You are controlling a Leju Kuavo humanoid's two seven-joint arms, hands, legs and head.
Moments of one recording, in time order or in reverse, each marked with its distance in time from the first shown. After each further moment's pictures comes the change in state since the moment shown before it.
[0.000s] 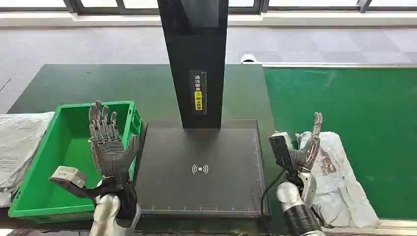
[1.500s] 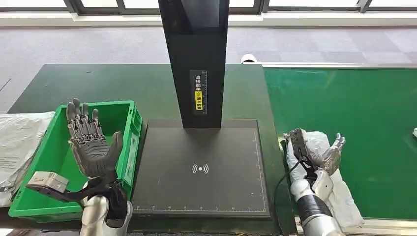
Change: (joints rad) left arm 0.018 -0.003 0.037 -0.098 0.003 0.012 0.018; right arm -0.158 -0.052 -0.253 0.367 0.343 0.043 0.403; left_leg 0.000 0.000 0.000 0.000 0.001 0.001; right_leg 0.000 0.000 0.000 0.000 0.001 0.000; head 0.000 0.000
